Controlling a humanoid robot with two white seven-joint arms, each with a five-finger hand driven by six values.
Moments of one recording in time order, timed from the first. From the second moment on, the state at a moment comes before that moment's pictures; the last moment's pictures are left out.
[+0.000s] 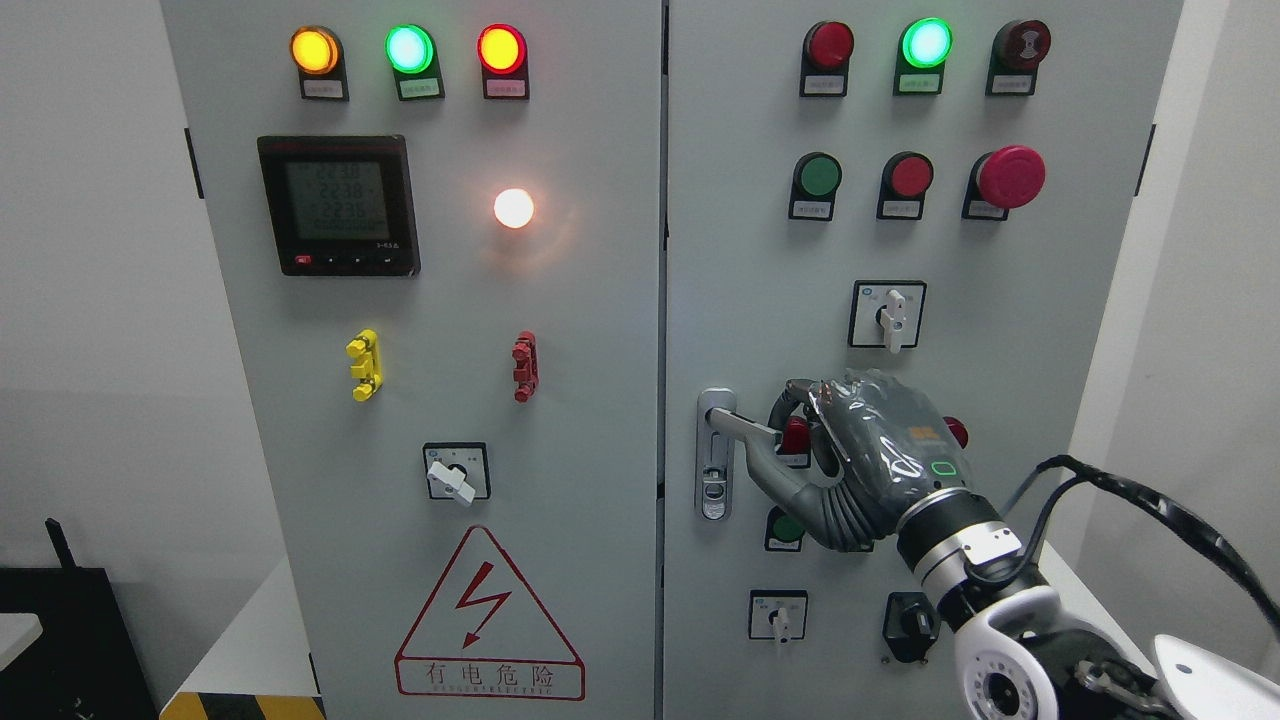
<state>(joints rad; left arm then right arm) 0.04 -0.05 0.00 -0.04 -0.14 -0.06 0.01 -1.12 -0.72 1.03 -1.98 0.12 0.76 -0.22</state>
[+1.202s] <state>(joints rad) 0.04 -0.05 0.00 -0.04 -0.14 -0.06 0.01 -1.11 -0.71 1.03 -1.97 0.12 0.76 -0.22</state>
